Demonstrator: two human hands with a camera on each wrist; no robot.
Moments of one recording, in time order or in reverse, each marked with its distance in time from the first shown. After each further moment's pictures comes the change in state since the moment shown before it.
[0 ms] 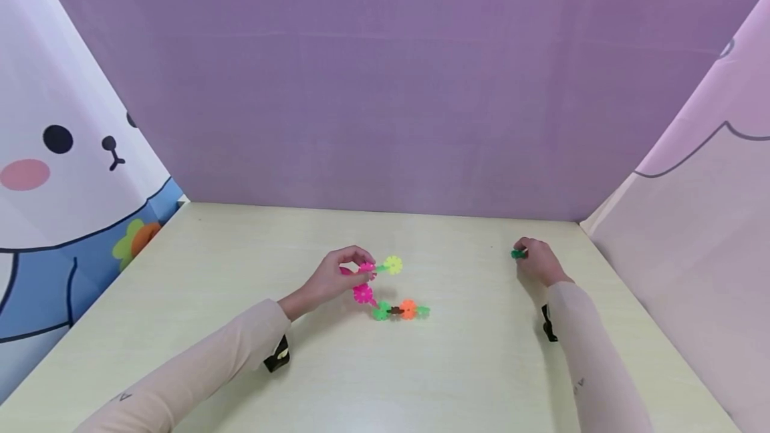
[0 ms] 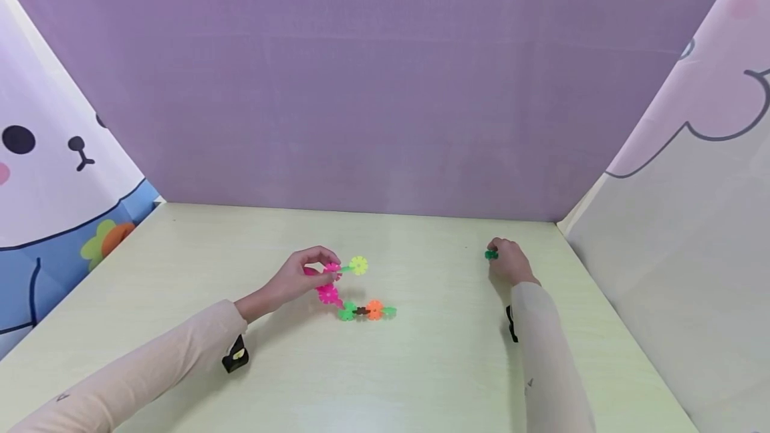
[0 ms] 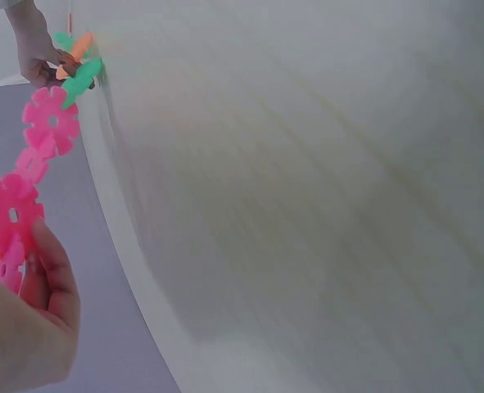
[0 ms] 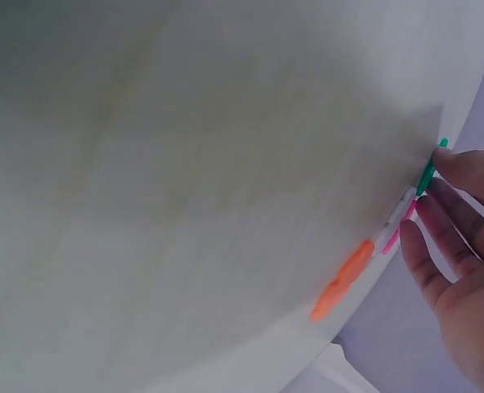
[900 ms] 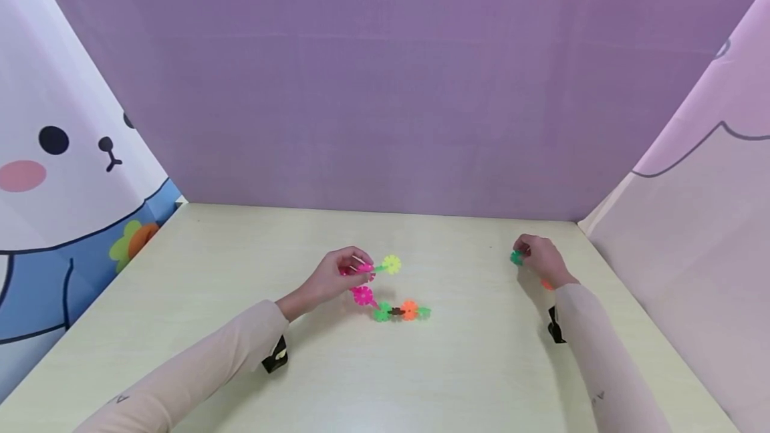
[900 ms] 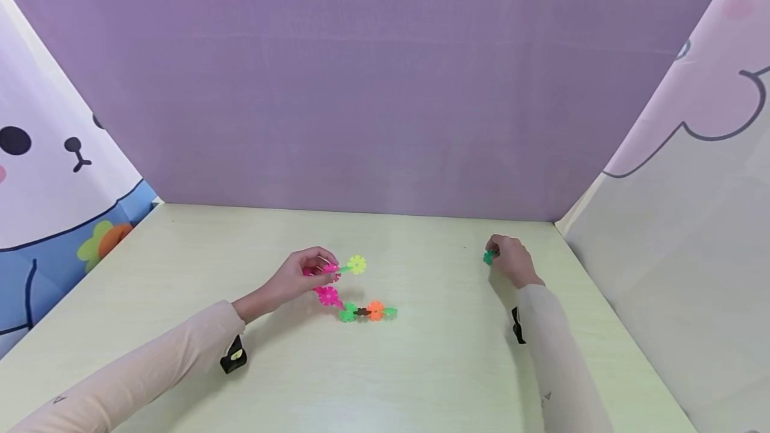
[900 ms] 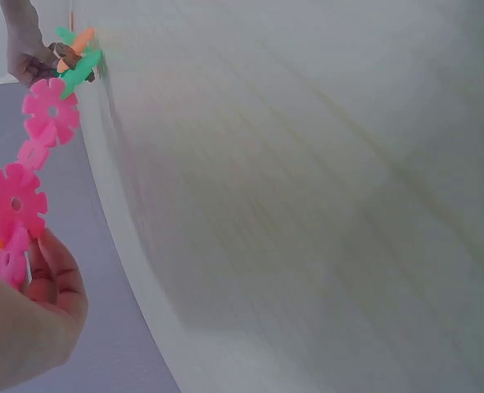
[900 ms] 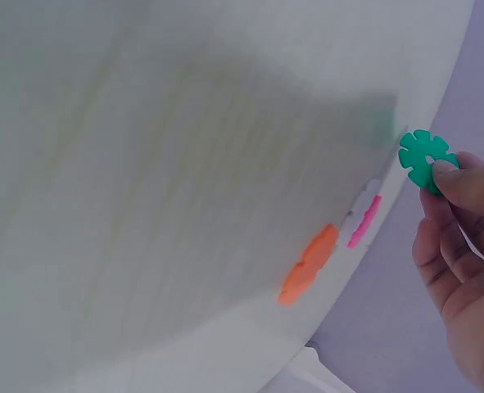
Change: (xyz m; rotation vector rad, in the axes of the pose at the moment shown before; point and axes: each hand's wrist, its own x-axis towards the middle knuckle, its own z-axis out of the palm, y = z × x) left_hand 0.011 -0.030 0.002 -0.083 -0.027 -0.055; right_hand -0.009 -0.007 -0.014 -0.011 0.101 -0.094
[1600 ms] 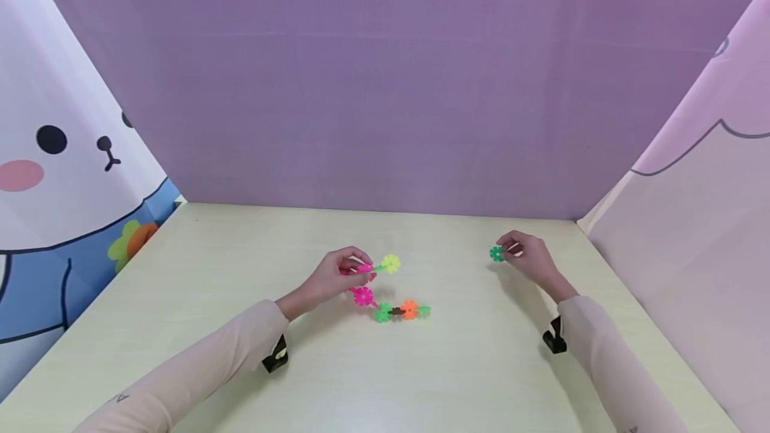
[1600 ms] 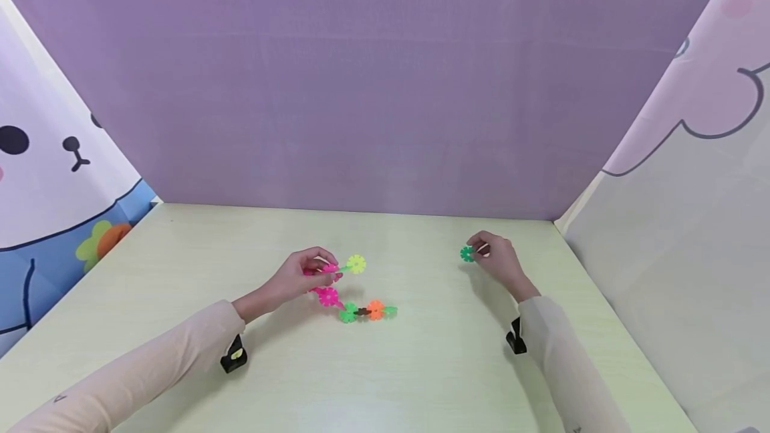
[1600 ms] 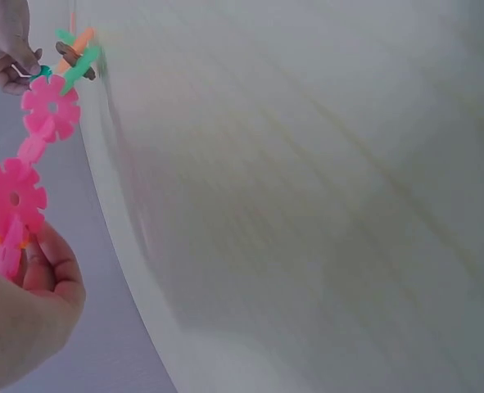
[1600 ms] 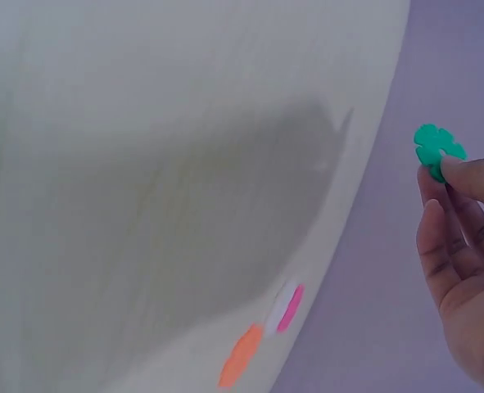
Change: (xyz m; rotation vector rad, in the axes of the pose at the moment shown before) left_hand 0.000 0.000 0.001 -0.042 -0.017 -0.058; right_hand -0.011 -0.036 0.008 0.228 0.145 -0.167
